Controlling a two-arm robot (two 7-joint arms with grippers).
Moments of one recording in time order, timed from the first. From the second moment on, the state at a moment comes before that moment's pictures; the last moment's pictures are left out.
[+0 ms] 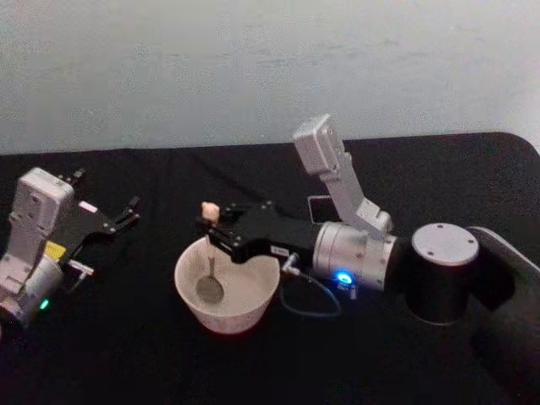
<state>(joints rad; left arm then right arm) -0.20 0.60 0.45 -1.41 -0.25 -0.12 0.03 0.44 0.34 -0.67 -1.44 0.52 0.21 0.51</state>
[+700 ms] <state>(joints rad) -0.20 0.60 0.45 -1.41 -0.25 -0.12 0.03 0.43 0.38 -0.59 -1.44 0.50 0.23 0.49</state>
